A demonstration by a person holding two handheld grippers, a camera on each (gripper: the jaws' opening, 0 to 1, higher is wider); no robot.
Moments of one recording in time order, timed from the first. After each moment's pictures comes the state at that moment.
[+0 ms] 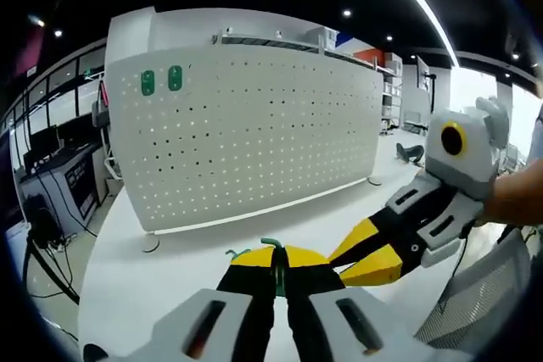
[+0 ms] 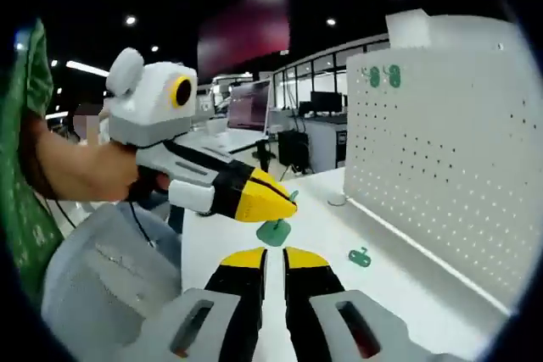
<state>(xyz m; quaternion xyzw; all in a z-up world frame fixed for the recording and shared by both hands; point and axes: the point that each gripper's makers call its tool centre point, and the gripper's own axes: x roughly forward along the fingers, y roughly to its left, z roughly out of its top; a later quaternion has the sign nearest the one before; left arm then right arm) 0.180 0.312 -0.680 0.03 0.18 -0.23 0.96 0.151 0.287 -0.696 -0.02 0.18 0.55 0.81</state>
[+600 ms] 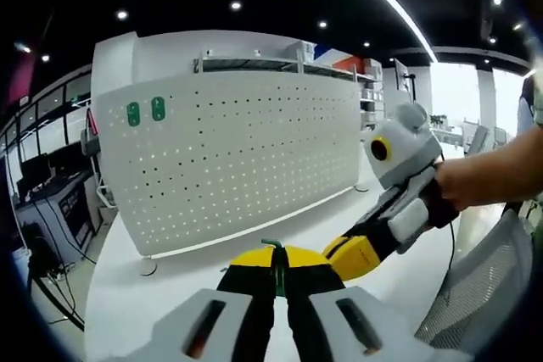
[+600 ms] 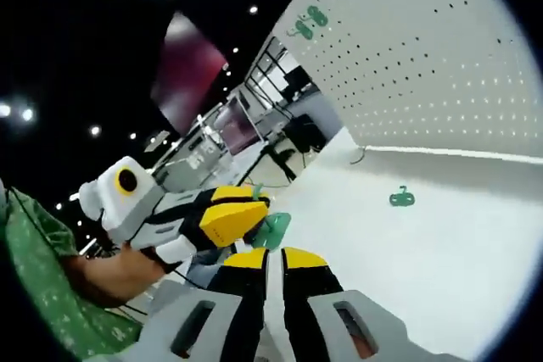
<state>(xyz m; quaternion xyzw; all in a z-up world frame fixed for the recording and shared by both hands) 0.166 0.301 -0.665 0.06 0.12 -0.27 0.95 0.145 0.288 -0.696 0.22 0.32 0.54 0.75</state>
